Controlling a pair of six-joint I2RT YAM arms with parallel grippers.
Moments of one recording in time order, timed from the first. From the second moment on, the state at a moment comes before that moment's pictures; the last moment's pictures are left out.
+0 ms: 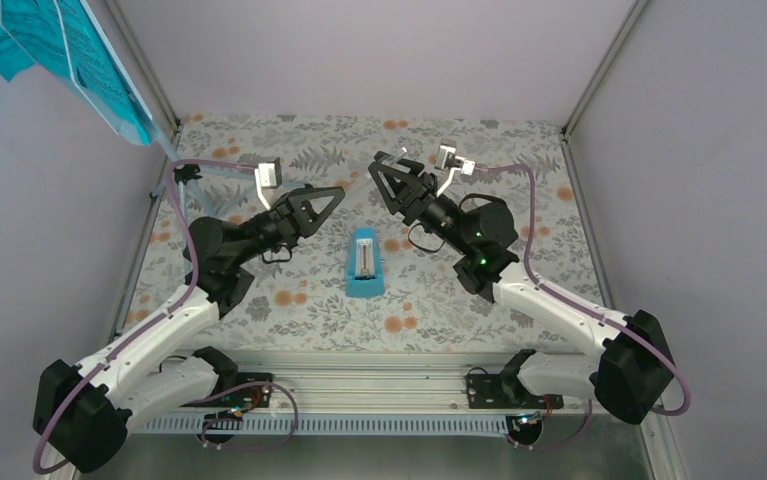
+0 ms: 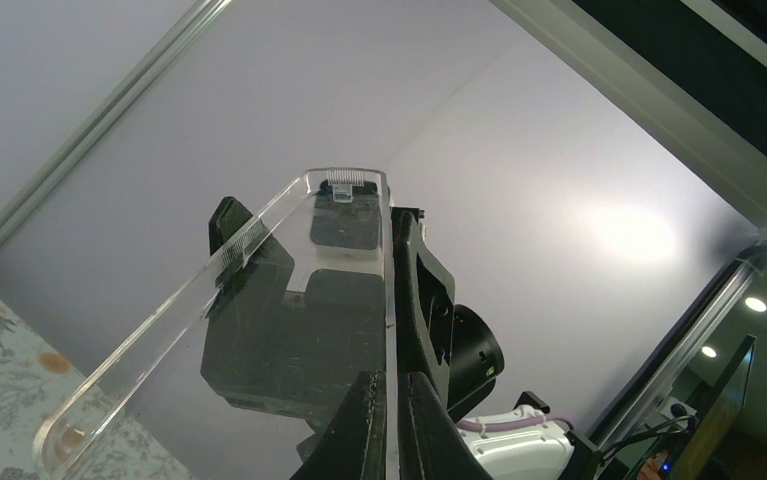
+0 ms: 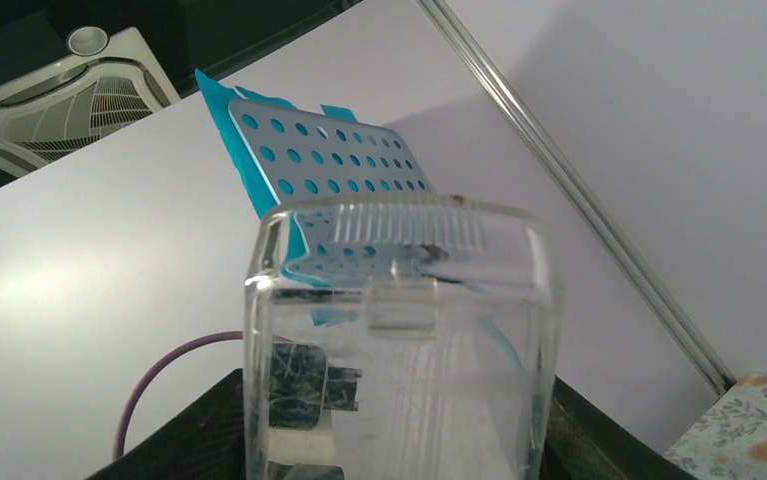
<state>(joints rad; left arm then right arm) -0.56 0.96 0.67 0.79 0.62 -1.09 0.75 1.21 0.82 0.89 -0.28 0.83</state>
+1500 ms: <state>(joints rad) -0.73 1.36 0.92 -0.14 0.23 -0.23 0.76 0.66 0.57 -0.03 0.18 0.43</state>
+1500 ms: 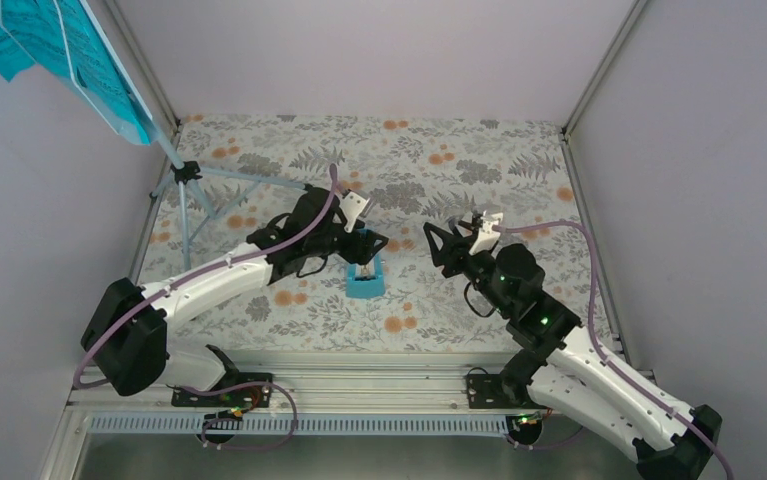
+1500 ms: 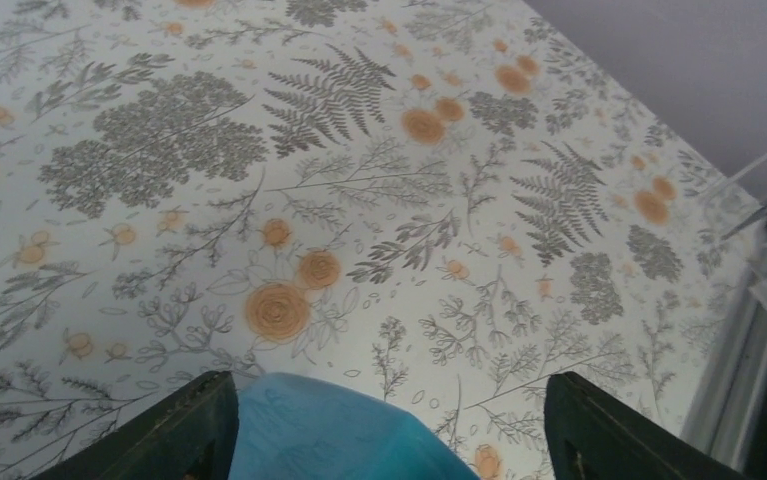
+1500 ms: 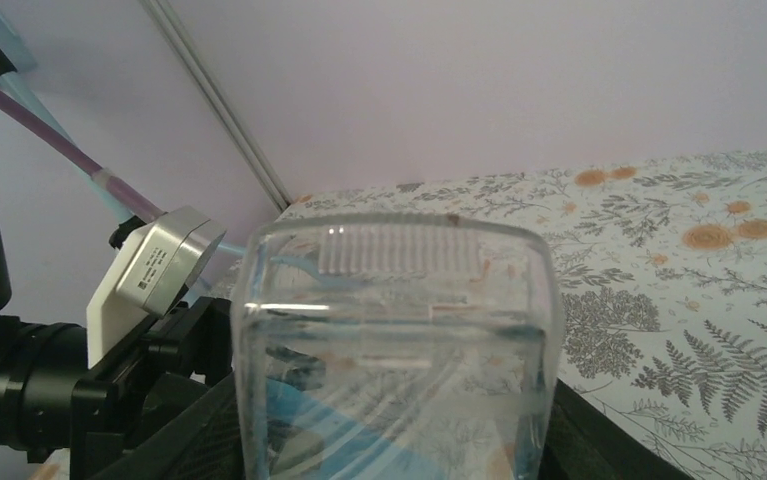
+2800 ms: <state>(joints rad) -0.81 1.39 0.96 -0.09 -0.06 -0.37 0.76 0.72 0.35 0.15 0.09 0.37</state>
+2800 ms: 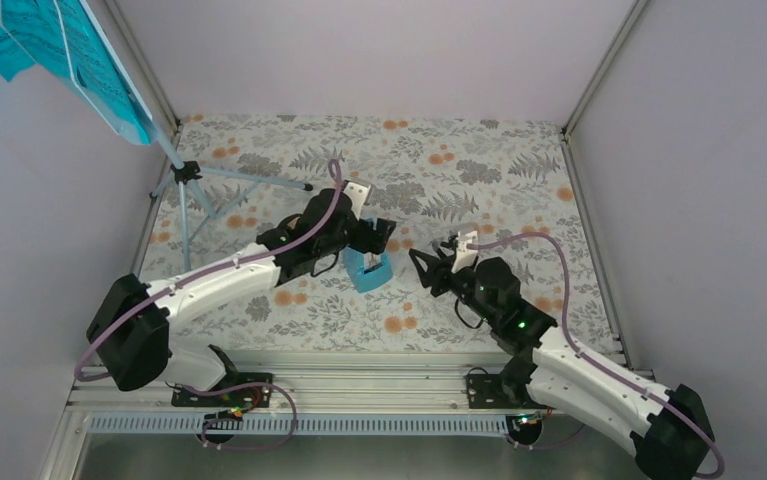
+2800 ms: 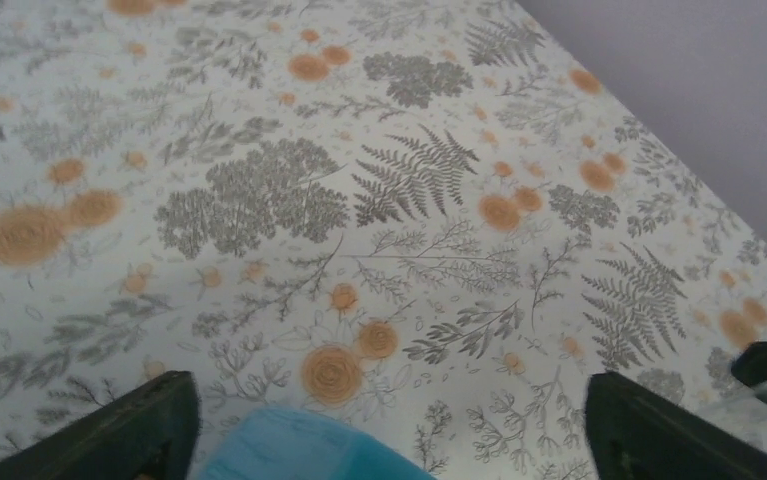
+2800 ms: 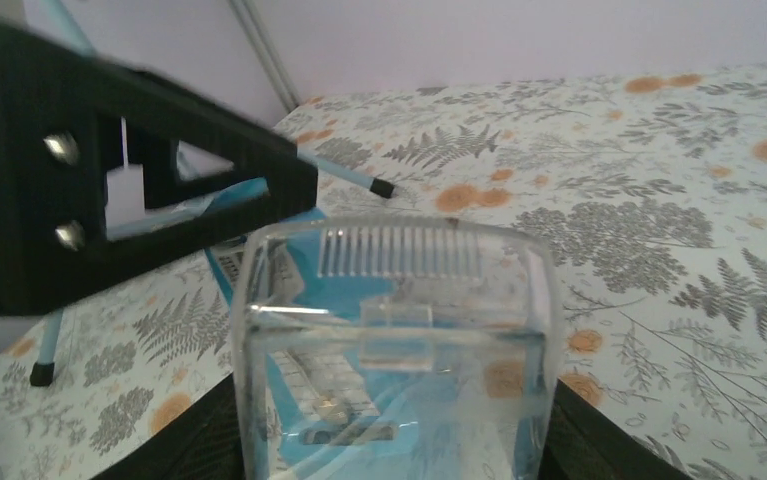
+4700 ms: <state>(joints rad) -0.36 1.14 0.98 -0.14 0.22 -0.05 1.05 1.41 0.42 0.80 0.42 0.09</state>
